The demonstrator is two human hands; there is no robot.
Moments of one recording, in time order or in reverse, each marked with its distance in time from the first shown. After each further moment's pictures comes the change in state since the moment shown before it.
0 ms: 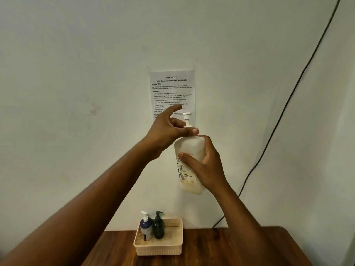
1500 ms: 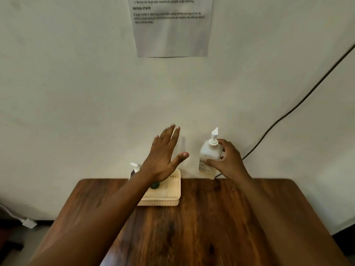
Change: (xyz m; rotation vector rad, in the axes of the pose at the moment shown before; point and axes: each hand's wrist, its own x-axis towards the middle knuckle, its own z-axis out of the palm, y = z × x) left_hand -0.002 -0.374 0.048 0.739 -0.219 -0.001; right_hand -0.017 0.328 -0.017 -0.401 -0.181 0.377
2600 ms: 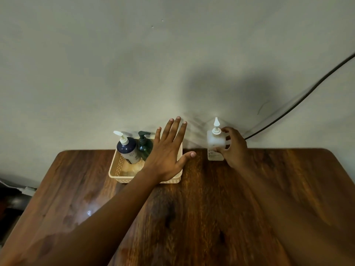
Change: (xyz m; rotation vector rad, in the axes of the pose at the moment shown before) left_hand 0.000 -0.090 0.163 0.158 -0.147 -0.034; right_hand 0.031 0.206 0.117 -0.141 -0.002 0.043
